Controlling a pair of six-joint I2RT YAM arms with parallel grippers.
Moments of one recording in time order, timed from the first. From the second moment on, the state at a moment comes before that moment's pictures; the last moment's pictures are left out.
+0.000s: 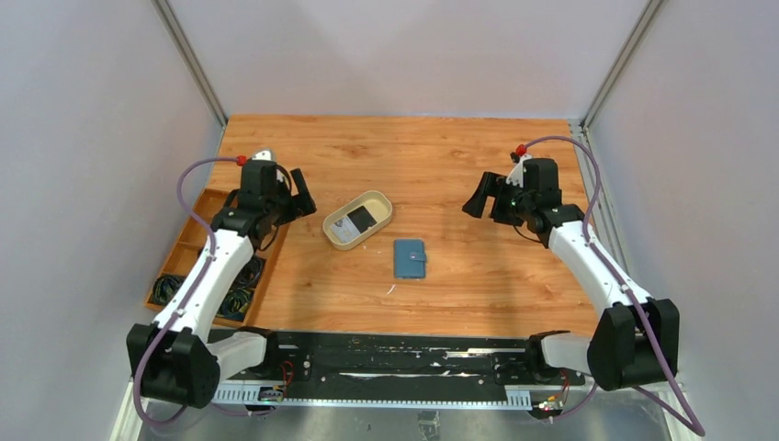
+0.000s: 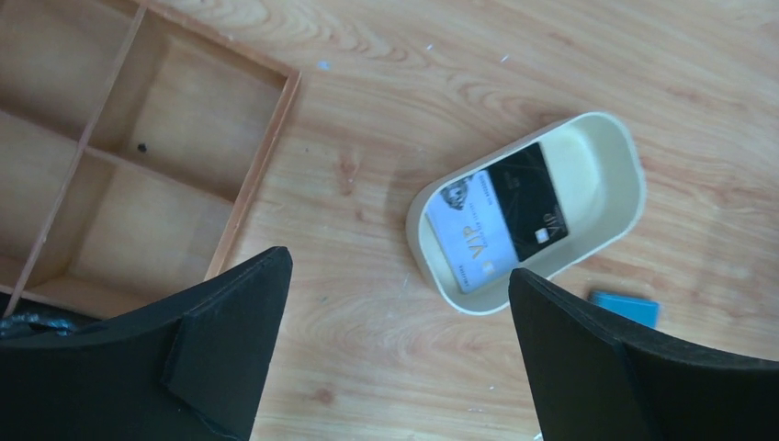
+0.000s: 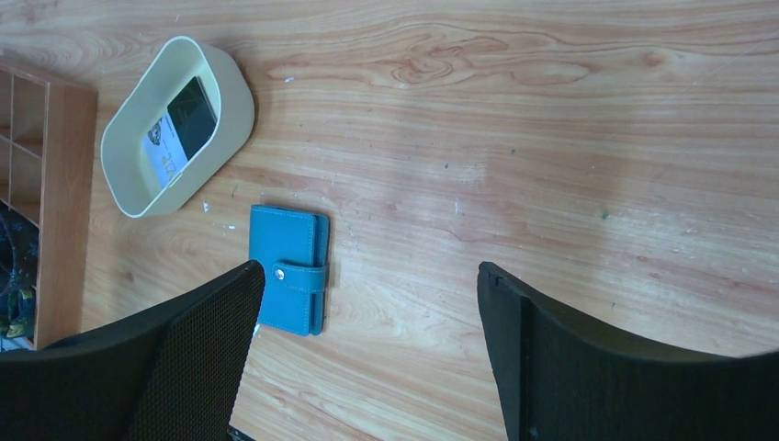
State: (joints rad) left arm -0.15 1.11 0.93 -0.49 -0.08 -0.46; right arm 0.18 1.23 0.91 -0.35 -0.30 0.37
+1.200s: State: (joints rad) left arm -0.23 1.27 0.87 -0.54 -0.21 -0.73; right arm 0.18 1.25 0.91 -0.37 -0.29 0.35
